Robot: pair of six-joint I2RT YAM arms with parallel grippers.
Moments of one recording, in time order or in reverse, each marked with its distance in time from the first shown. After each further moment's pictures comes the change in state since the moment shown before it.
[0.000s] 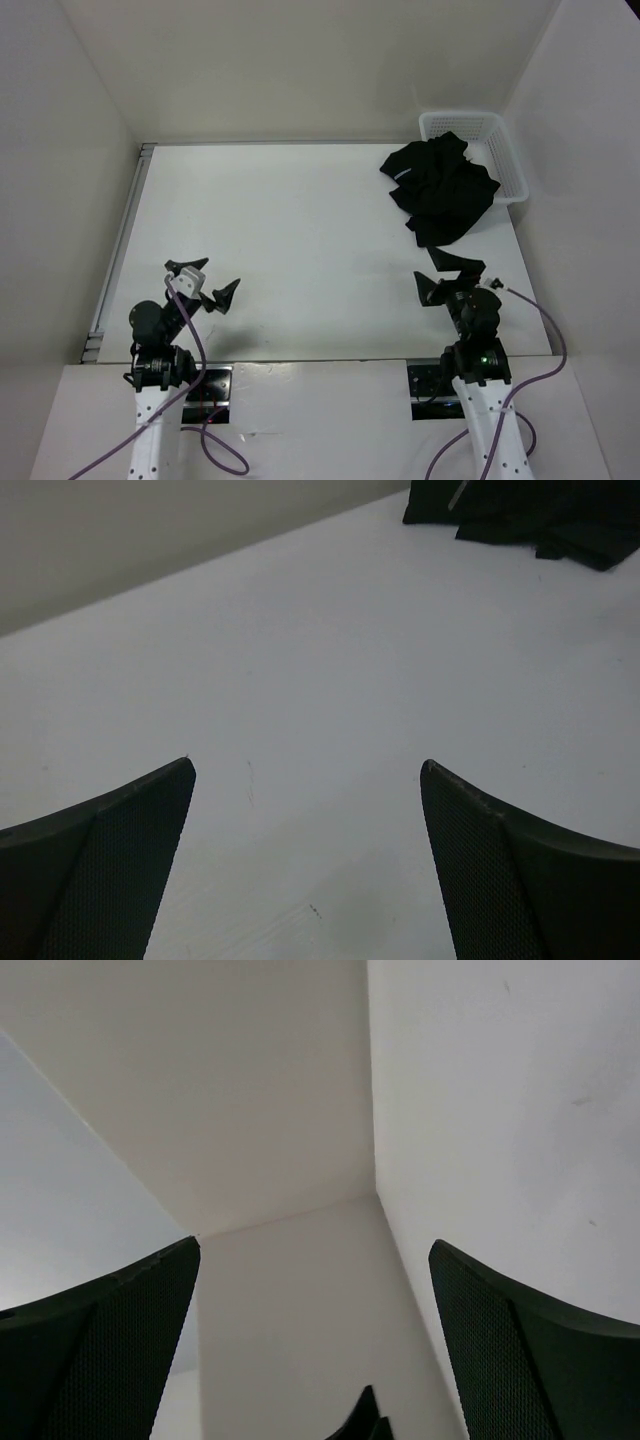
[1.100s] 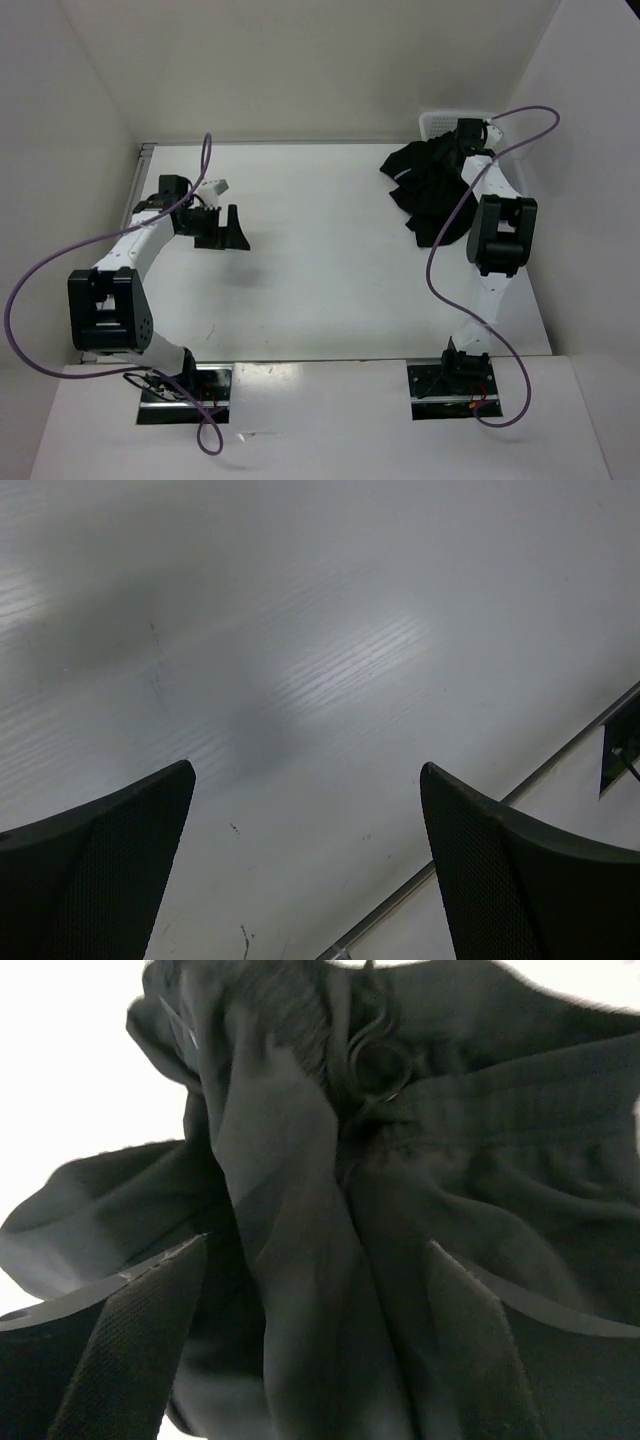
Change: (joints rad) left arm -0.047 1.498 1.018 -0.642 0.028 0.001; right arm -0.167 2.082 1.633 -0.069 0.361 -1.147
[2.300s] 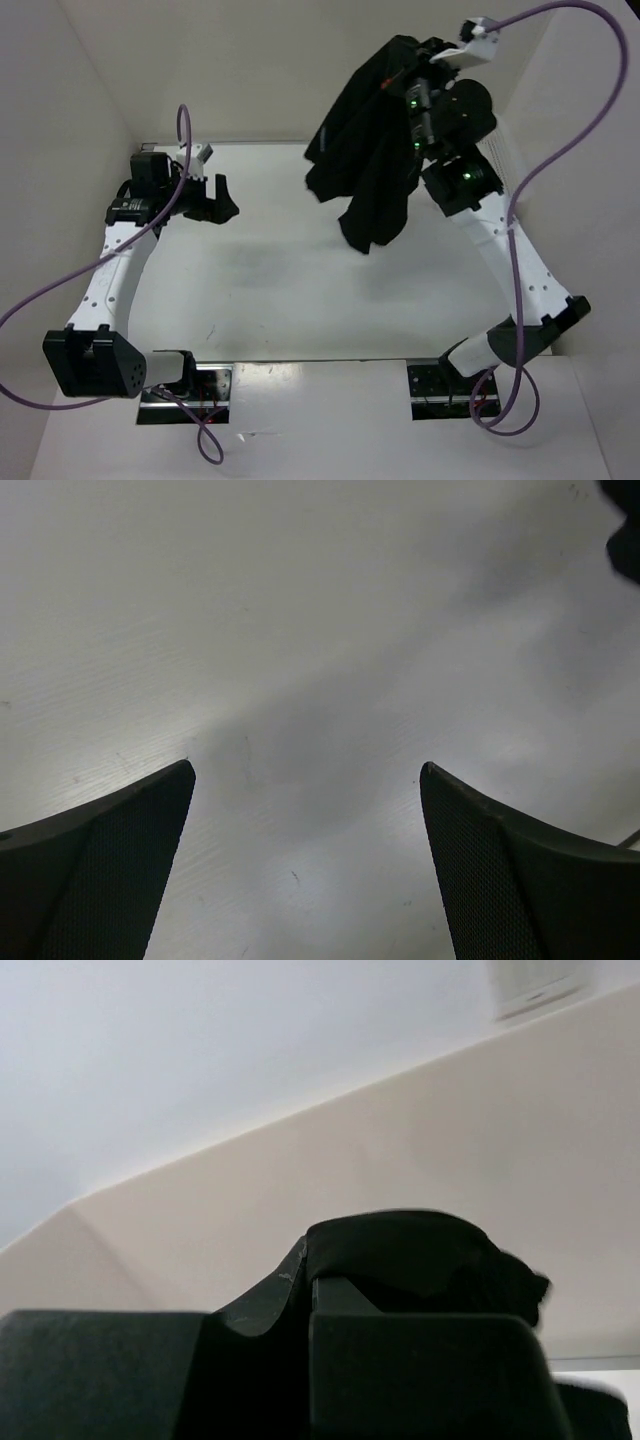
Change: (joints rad) left arm -0.045 -0.220 0.150 0.049 -0.146 0.000; right arm 0.622 -0.676 0.092 0.397 0.135 -0.306
